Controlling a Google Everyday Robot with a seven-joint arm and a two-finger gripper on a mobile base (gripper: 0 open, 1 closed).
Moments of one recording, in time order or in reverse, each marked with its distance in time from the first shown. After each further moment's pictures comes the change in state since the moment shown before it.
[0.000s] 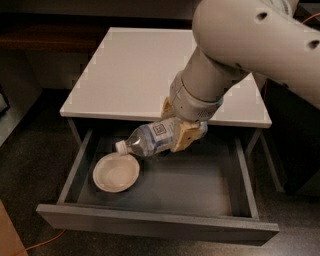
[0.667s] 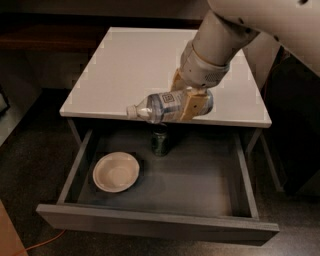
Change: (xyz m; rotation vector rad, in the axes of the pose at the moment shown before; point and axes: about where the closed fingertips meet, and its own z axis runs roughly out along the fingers) arm 0.039 -0.059 -0.016 -0.019 -0.025 0.107
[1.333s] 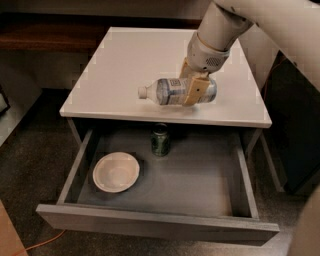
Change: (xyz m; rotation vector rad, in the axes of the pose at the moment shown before) arm 0.047 -0.056 0.013 -0.025 0.018 0.132
